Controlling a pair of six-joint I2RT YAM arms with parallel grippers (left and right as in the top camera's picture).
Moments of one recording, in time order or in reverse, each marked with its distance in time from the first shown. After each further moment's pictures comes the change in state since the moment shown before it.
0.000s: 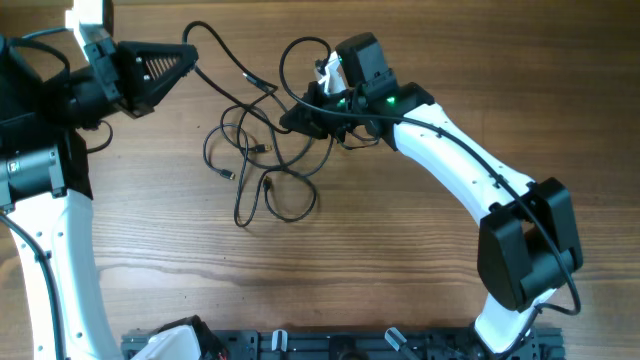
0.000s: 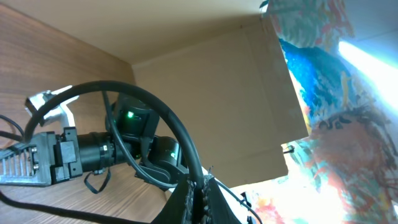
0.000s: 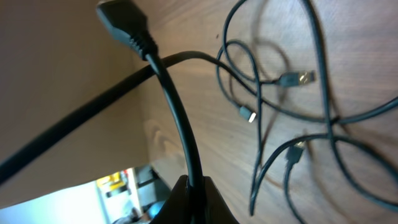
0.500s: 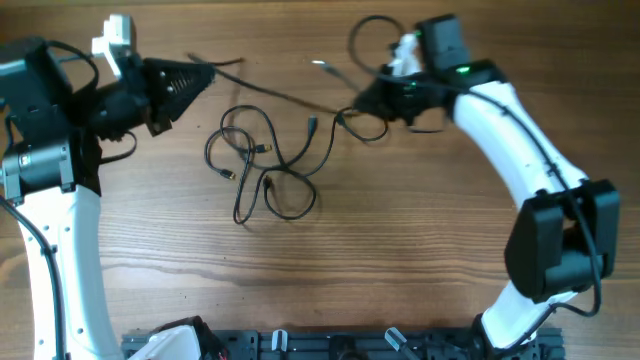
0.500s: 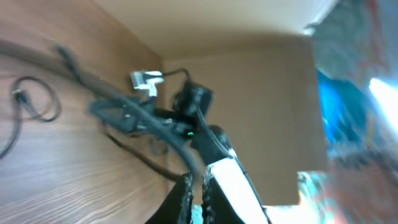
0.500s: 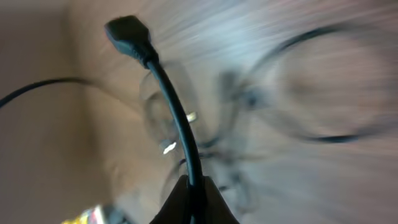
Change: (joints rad) left arm -0.053 0.010 -0.008 -0.389 -0.177 0.224; right arm -0.306 -0.028 0.019 -0.296 0.064 -0.274
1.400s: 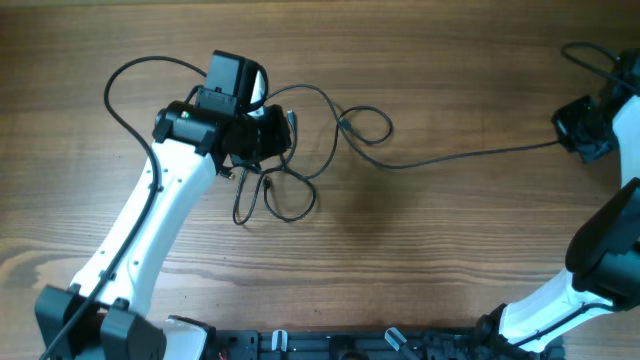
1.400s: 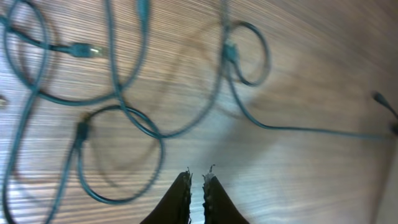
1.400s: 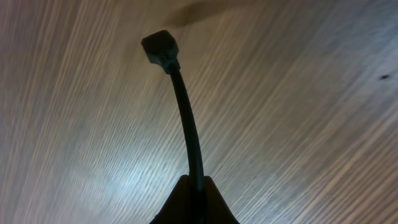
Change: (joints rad) left arm -0.555 0.213 -0.018 -0.315 -0.978 0.248; right arm -0.664 0.016 -0.014 -0.225 0.632 0.031
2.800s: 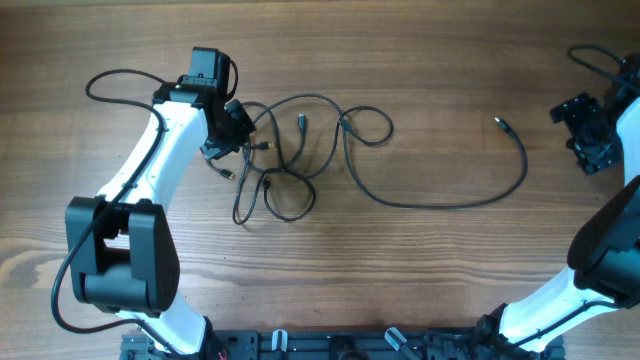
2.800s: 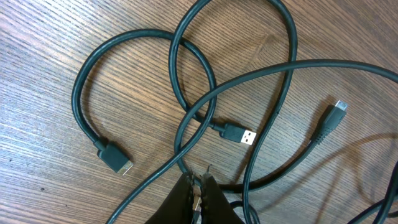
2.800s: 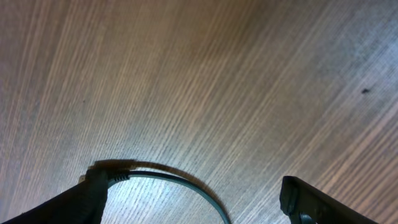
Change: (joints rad) left arm 0.172 0.281 -0.001 0.071 -0.216 -0.069; right arm -0.008 0.015 -0.003 0.027 0.018 -0.027
